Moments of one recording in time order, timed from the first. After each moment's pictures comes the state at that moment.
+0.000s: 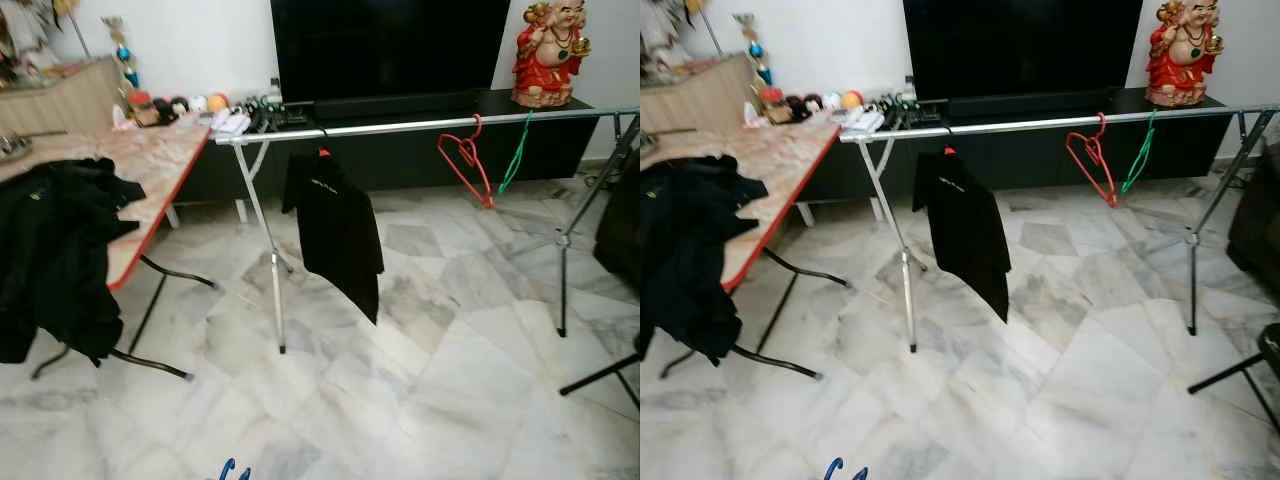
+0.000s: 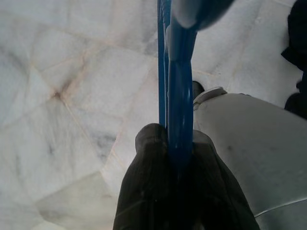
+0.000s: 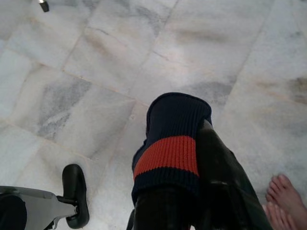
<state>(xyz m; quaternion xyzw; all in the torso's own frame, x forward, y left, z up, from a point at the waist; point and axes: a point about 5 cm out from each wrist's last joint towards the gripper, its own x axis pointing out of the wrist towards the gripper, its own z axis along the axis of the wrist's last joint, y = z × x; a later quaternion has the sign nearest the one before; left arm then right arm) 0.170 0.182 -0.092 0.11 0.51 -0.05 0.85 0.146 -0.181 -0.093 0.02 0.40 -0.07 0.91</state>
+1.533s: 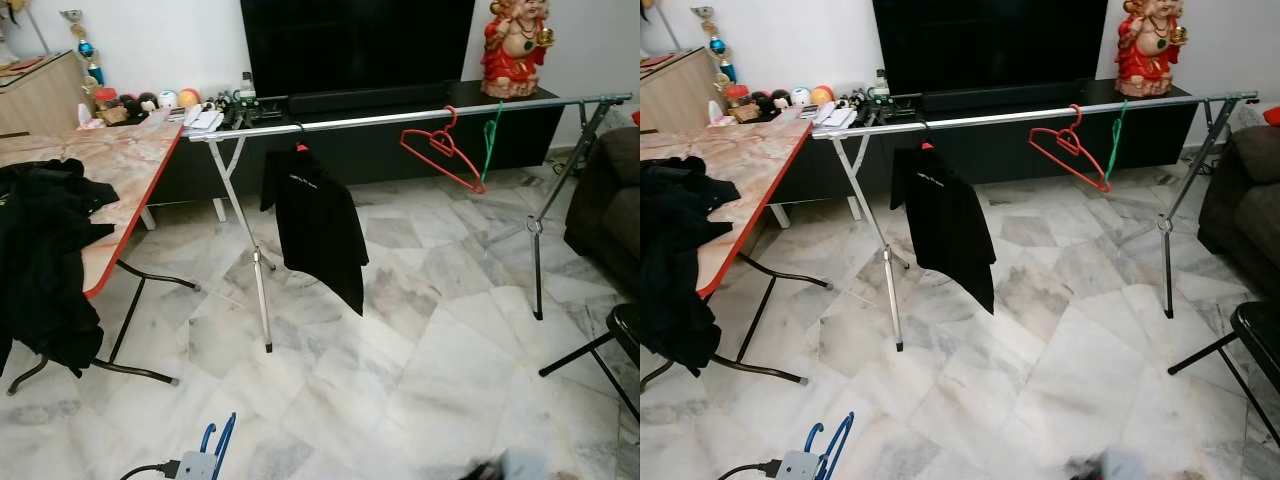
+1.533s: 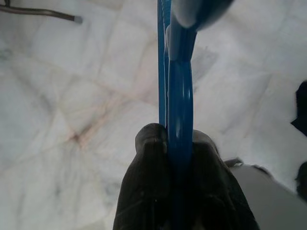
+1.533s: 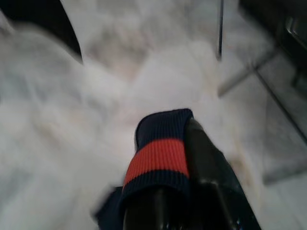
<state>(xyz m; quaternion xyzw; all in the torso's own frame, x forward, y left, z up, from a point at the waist) 0.192 0.200 -0.074 0.07 0.40 0.01 0.91 0.209 -0.230 -0.042 -0.03 0.23 -0.11 0.97</state>
